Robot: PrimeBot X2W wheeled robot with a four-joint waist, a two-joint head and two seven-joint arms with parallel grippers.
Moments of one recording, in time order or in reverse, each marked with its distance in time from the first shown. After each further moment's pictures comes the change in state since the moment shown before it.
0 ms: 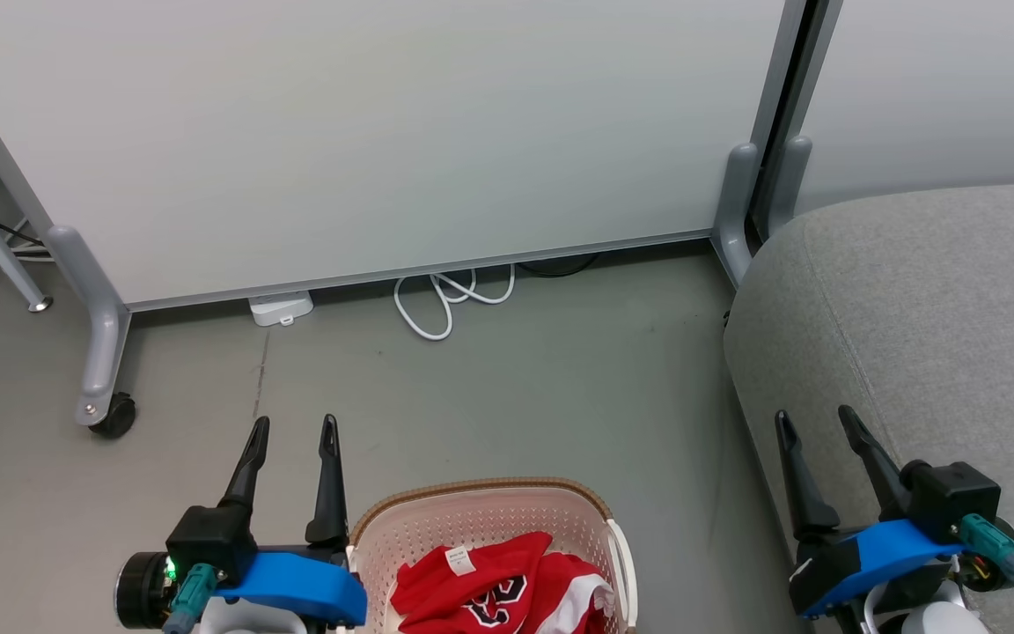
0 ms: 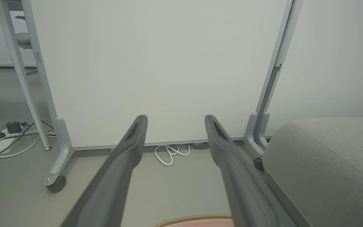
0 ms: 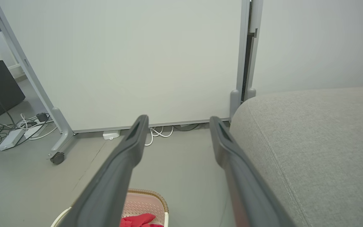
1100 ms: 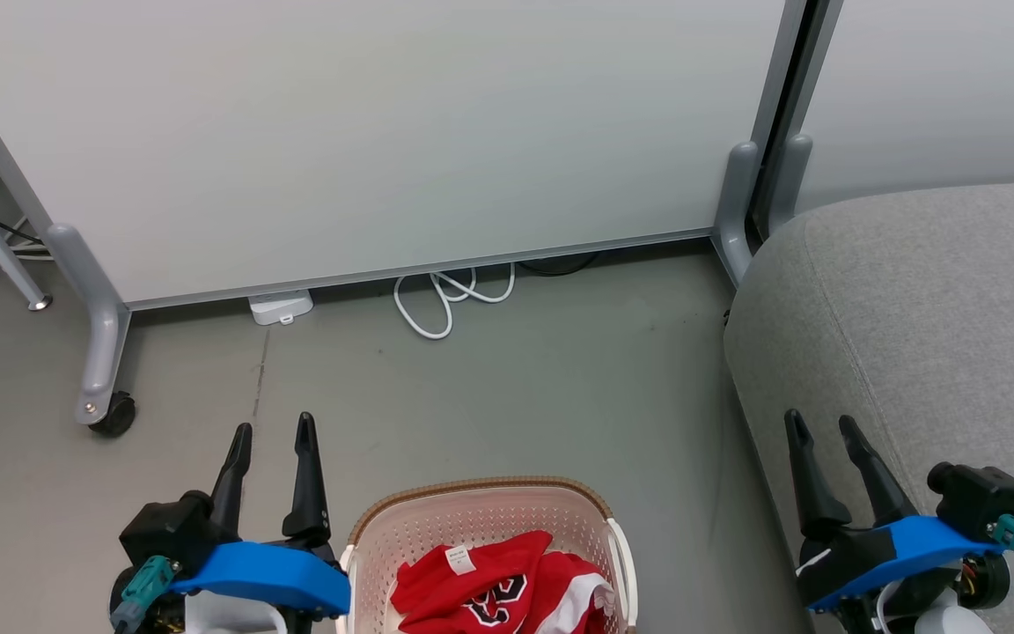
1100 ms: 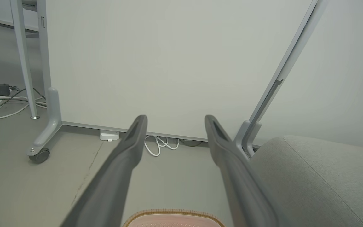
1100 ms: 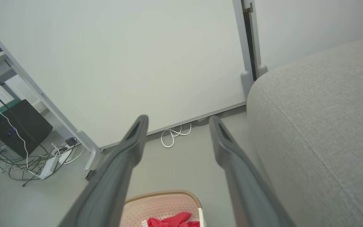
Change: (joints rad) left arm 0.004 -0.002 0.032 -0.021 -0.177 -0.021 0.063; right arm 0.005 0.003 0.002 0.000 0.258 -0.001 0.047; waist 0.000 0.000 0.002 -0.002
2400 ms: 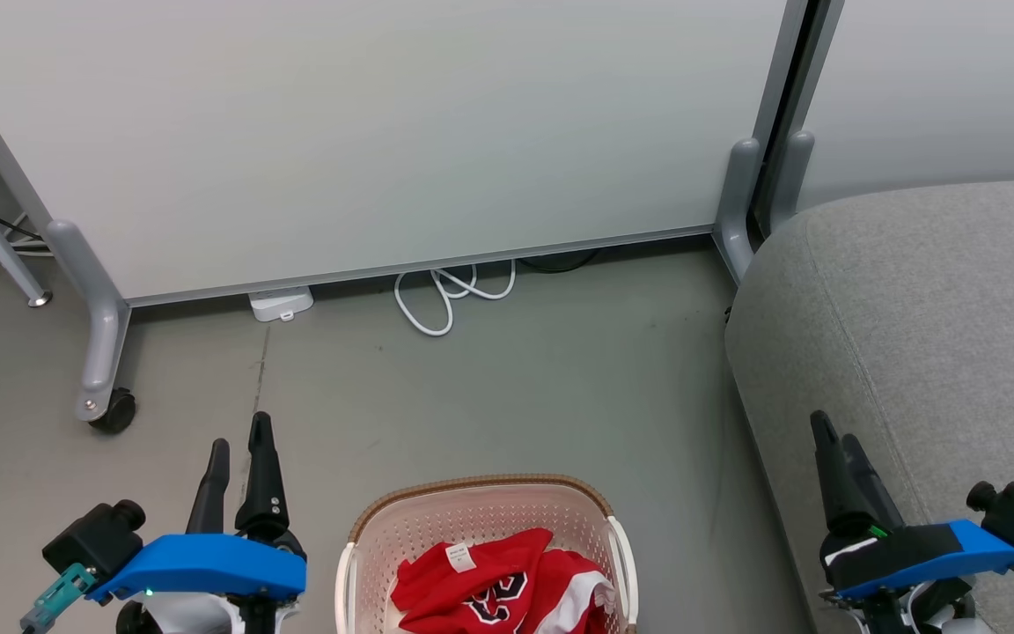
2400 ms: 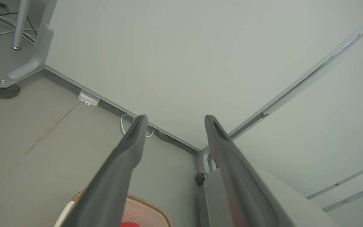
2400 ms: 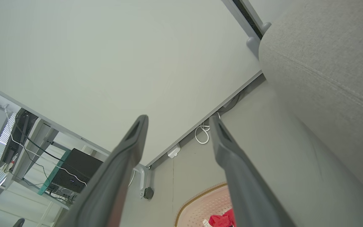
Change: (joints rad) left arm 0.009 -0.004 0.063 -0.041 -0.412 -0.006 0.105; right arm 0.007 0.004 -0.012 0.017 0.447 0.000 0.050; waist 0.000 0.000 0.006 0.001
